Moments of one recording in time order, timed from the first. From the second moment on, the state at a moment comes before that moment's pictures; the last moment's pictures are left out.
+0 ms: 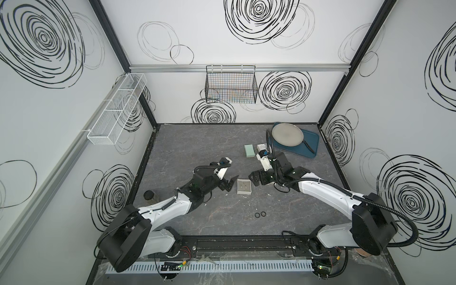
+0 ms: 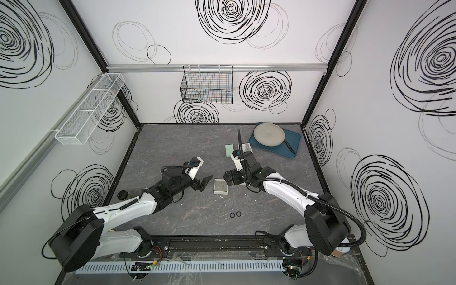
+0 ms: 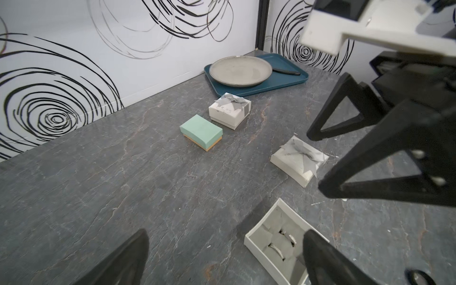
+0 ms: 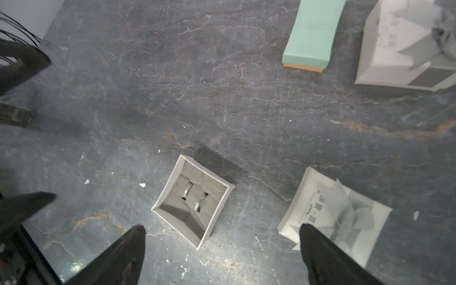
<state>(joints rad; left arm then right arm) -0.62 1.30 0.54 0.39 0.12 0.07 0.65 1.38 0.86 -0.31 -0.16 0.28</state>
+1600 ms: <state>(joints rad) -0.63 1.66 0.75 0.15 0.08 0.06 0.79 1.67 0.91 -0.25 -0.12 0.59</state>
